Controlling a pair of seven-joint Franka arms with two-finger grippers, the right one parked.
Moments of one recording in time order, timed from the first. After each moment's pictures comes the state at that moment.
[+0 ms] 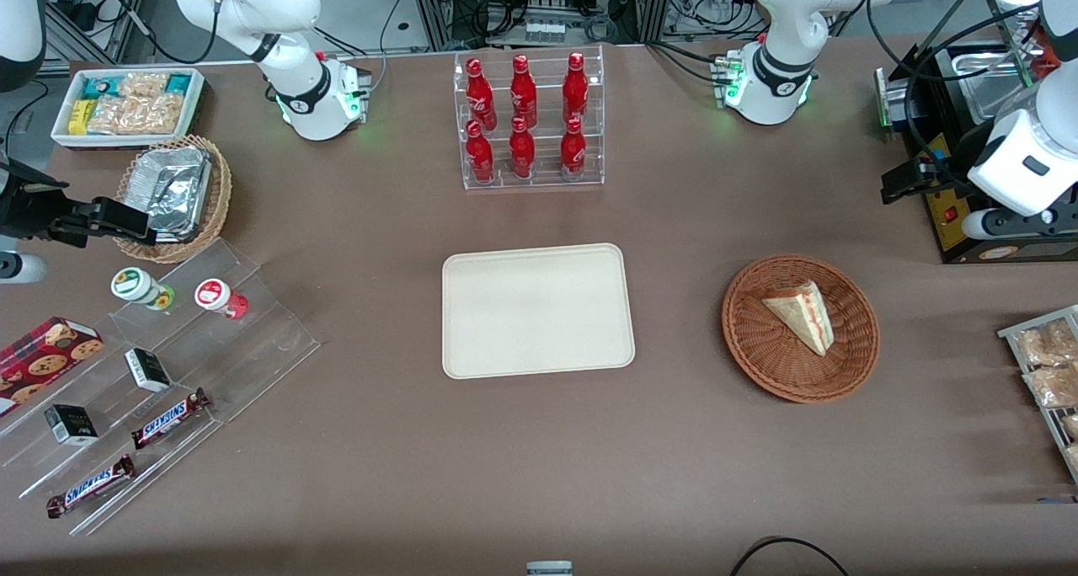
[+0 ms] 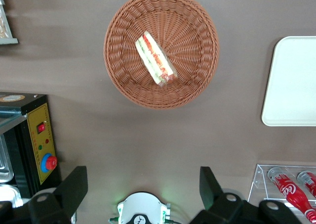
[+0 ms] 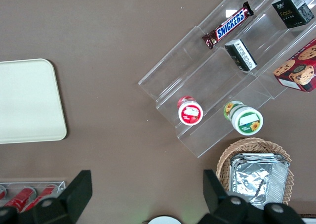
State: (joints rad) arm -0.05 0.01 0.00 -1.59 0.00 1.40 -0.12
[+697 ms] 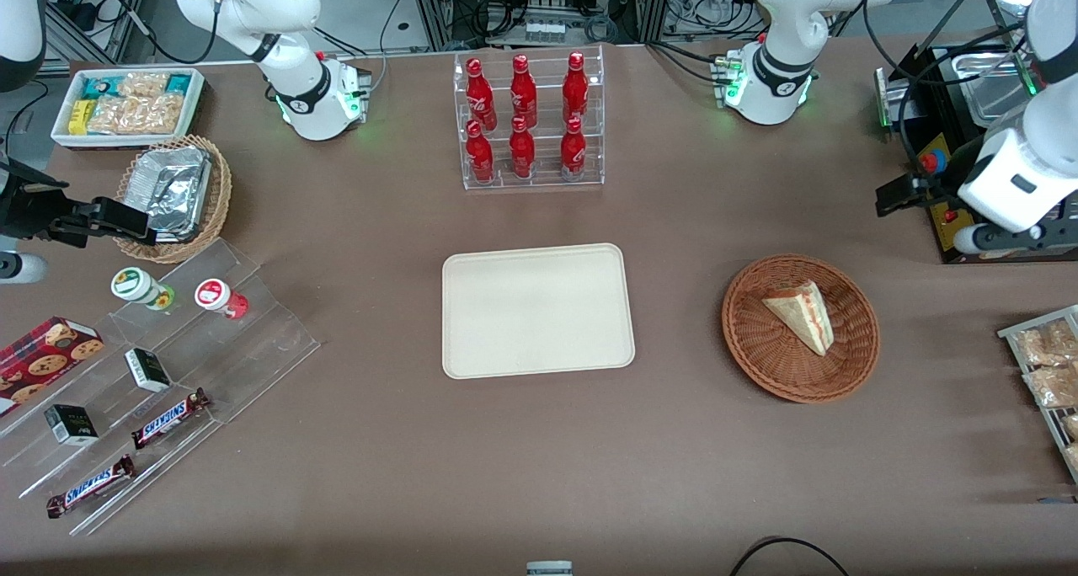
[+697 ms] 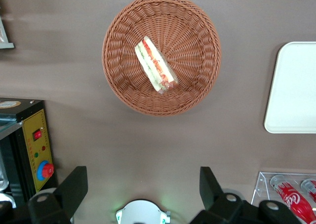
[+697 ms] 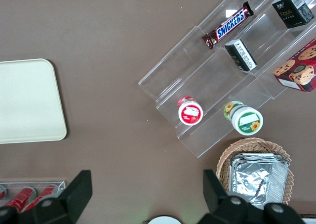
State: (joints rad) arm -0.05 0.02 0.00 -1.65 0.00 1.48 -0.12
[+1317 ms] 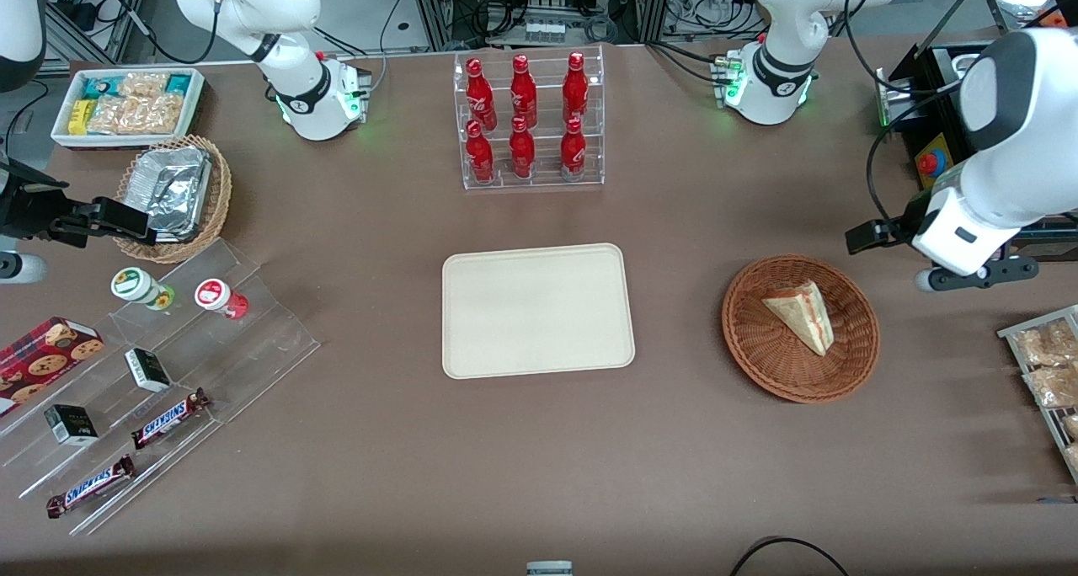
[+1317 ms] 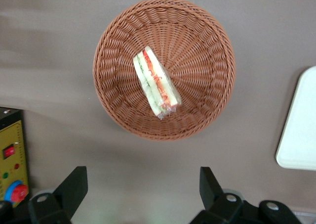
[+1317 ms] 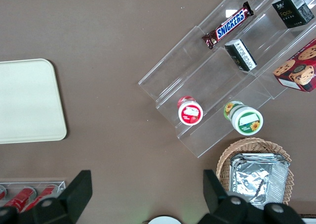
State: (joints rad) arm -0.05 0.03 0.00 -1.87 0.00 1.75 -0.21
